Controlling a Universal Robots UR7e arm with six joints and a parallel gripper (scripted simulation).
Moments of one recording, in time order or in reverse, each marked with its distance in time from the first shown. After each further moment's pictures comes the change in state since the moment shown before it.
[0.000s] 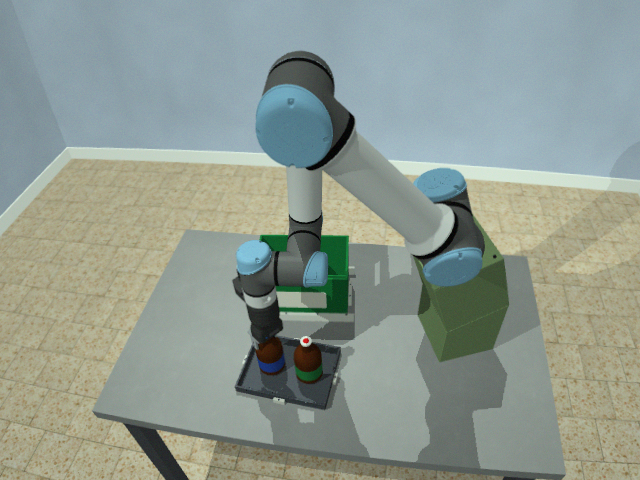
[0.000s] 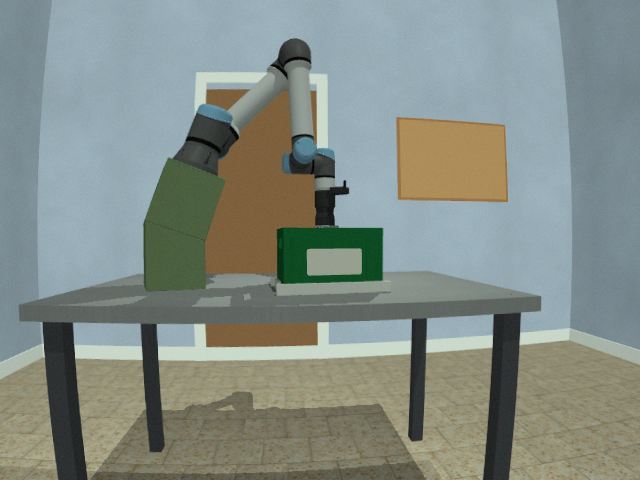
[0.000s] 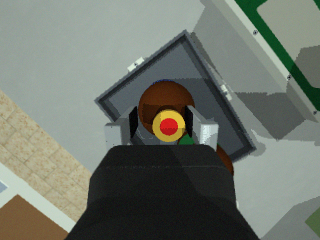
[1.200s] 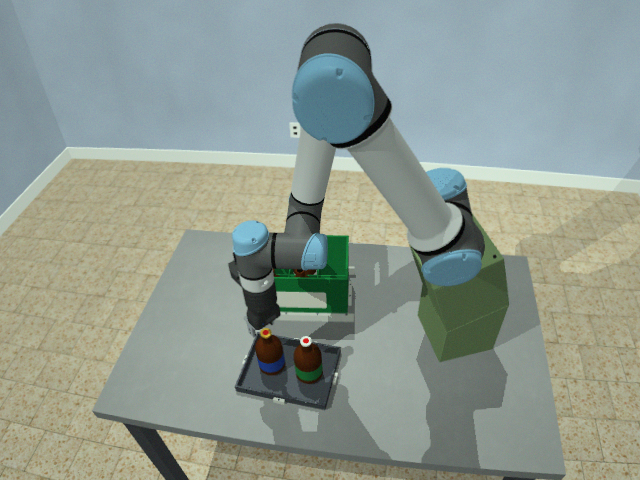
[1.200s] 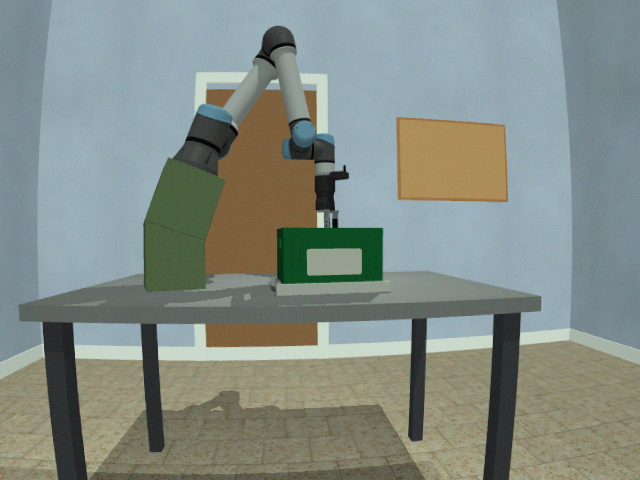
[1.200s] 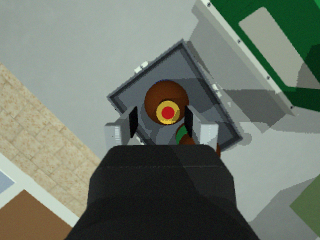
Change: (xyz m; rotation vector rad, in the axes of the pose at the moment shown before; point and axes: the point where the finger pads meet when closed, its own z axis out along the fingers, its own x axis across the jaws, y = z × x) arm -0.001 -0.001 -0.055 0.005 -0.005 -0.002
